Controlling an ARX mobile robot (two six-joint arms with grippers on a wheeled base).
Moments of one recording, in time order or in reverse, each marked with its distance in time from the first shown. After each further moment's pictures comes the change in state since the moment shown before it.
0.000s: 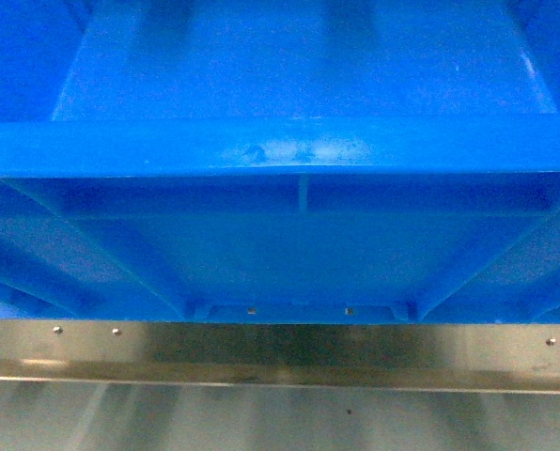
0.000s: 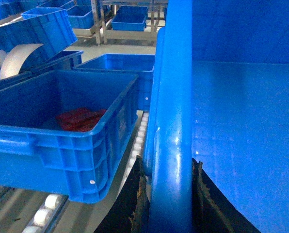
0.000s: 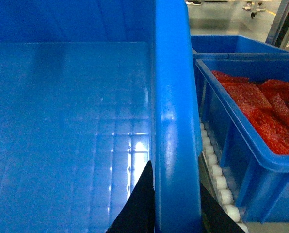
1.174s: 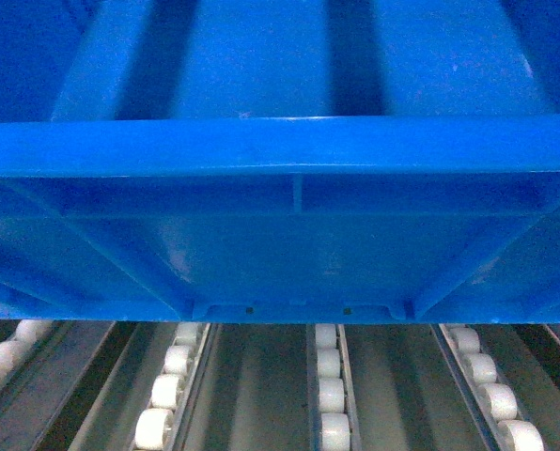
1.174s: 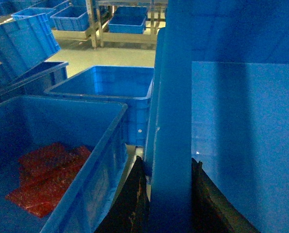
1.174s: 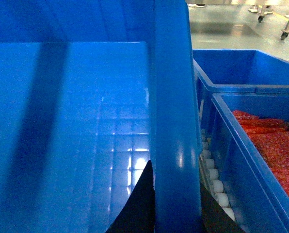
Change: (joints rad) left arm 0.000 0.004 0.000 -0.001 0.000 0.000; right arm 0.000 0.005 0.000 0.000 -0.002 0.000
